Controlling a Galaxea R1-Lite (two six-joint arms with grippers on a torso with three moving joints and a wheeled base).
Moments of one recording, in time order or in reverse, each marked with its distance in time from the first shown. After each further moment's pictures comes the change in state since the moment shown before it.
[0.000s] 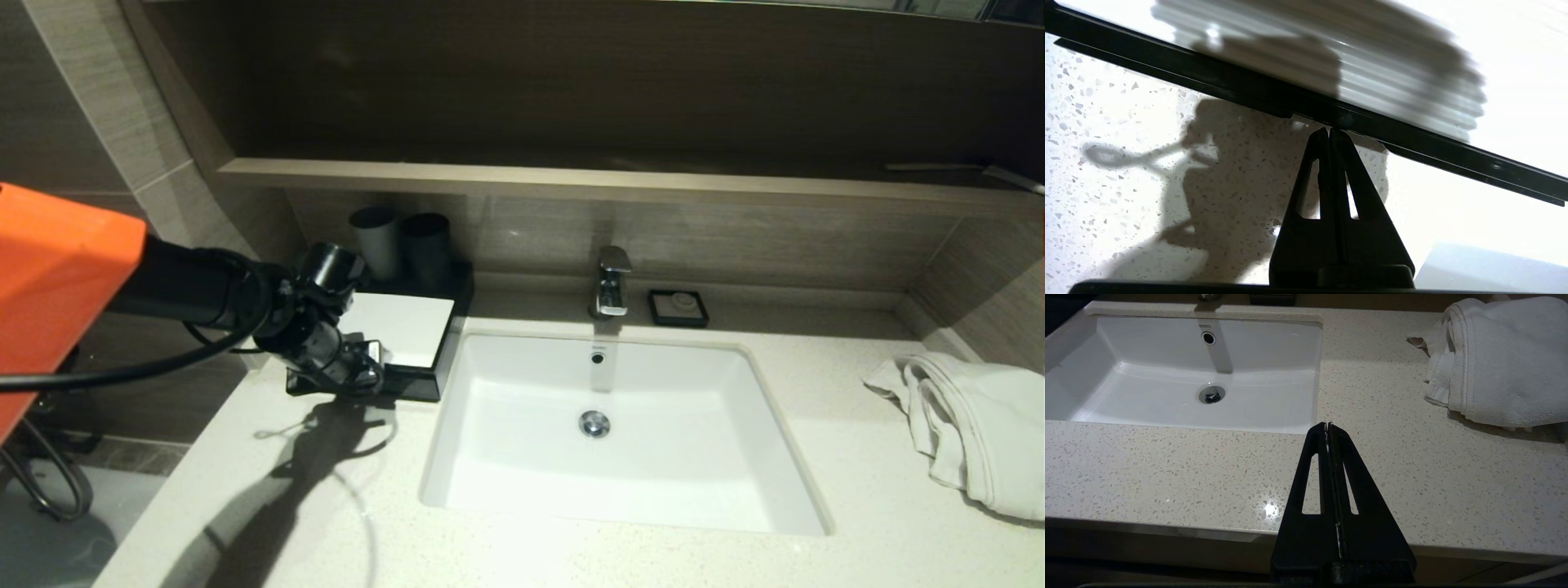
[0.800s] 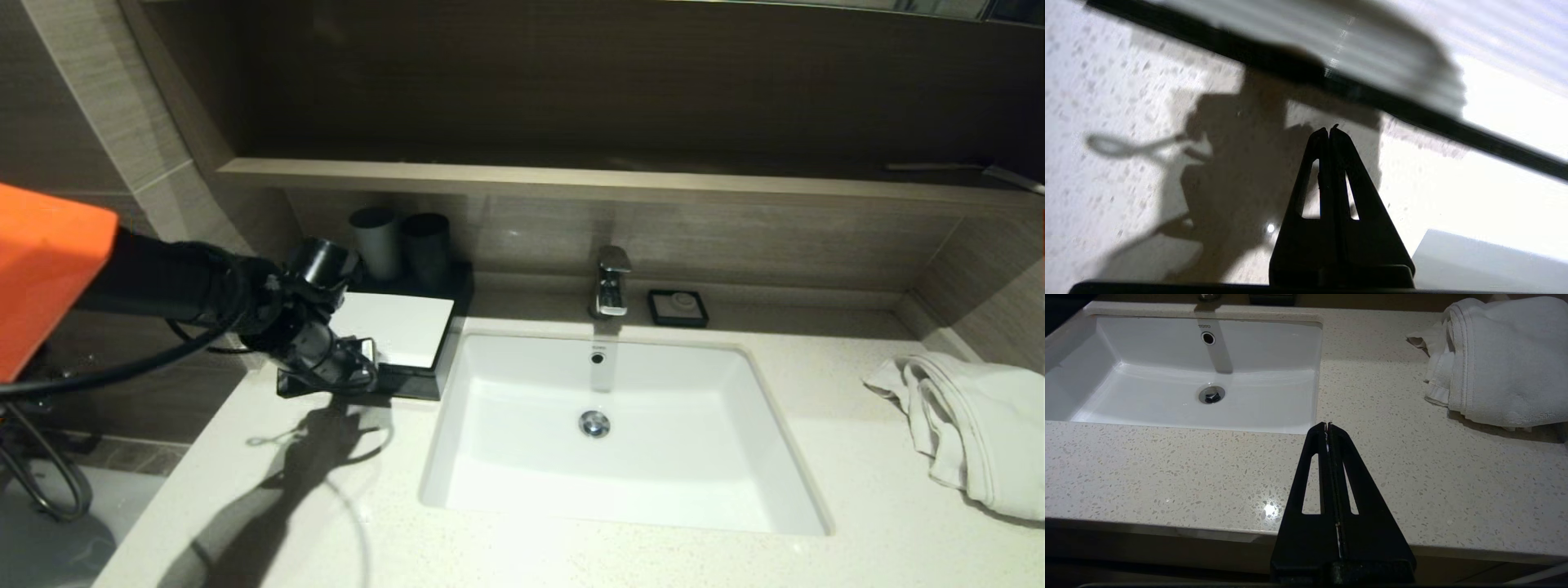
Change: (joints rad) left arm -0.001 -0.054 0.039 0.028 -0.001 -0.030; right arm 0.000 0.000 0.000 0.000 0.000 0.000
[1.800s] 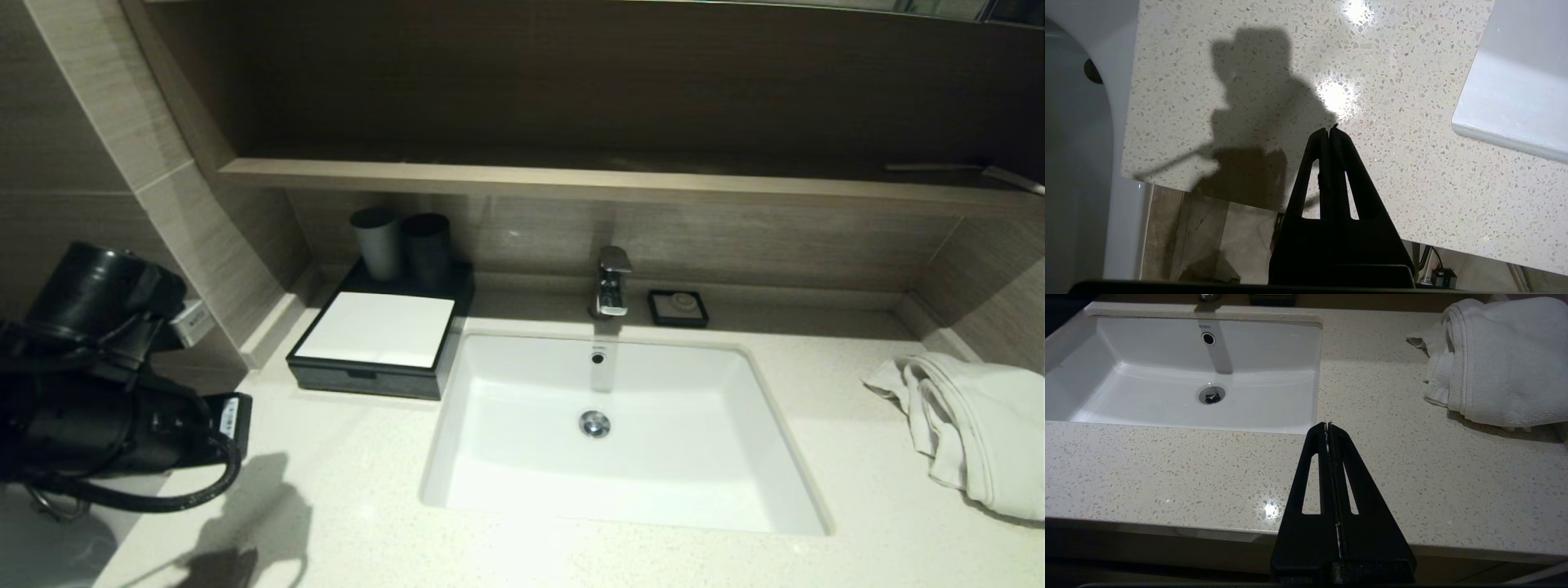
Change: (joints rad) left arm 0.030 -0.602 0.488 0.006 0.012 0.111; right arm 0.000 0.000 0.000 0.000 0.000 0.000
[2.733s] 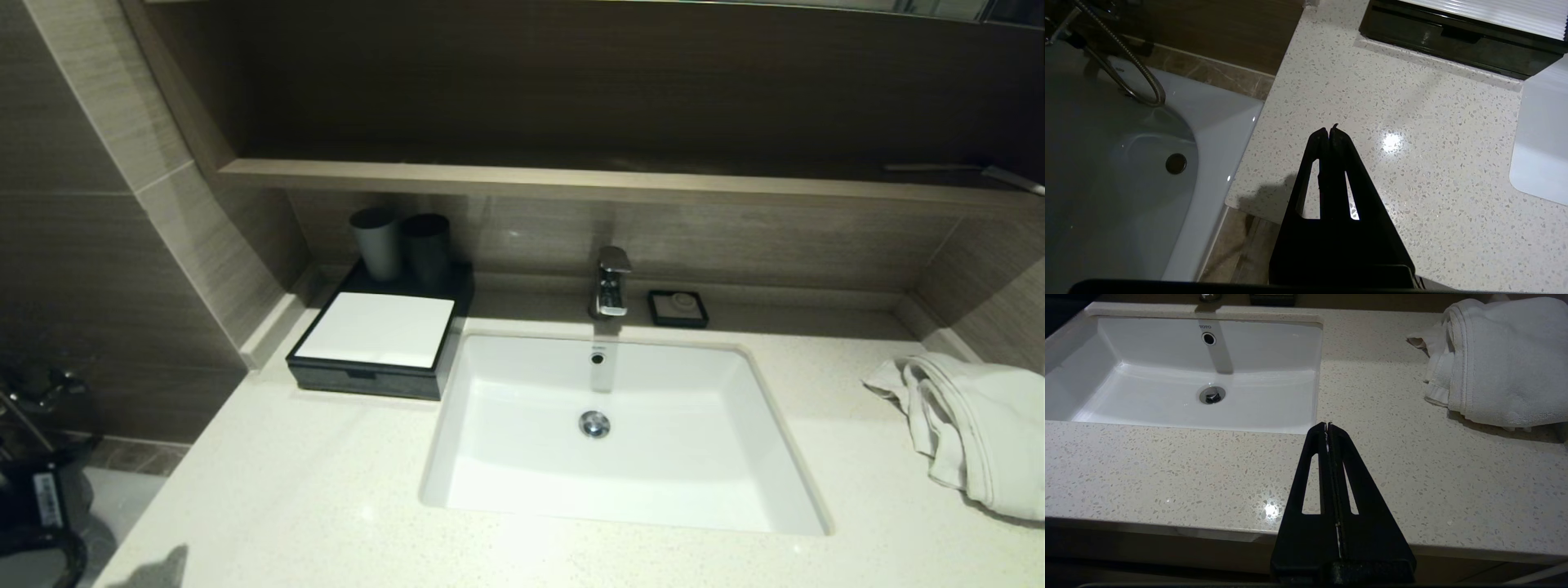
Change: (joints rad) left arm 0.127 -0.501 0.415 -0.376 0.141 0.202; right arm 0.000 0.000 0.000 0.000 0.000 0.000
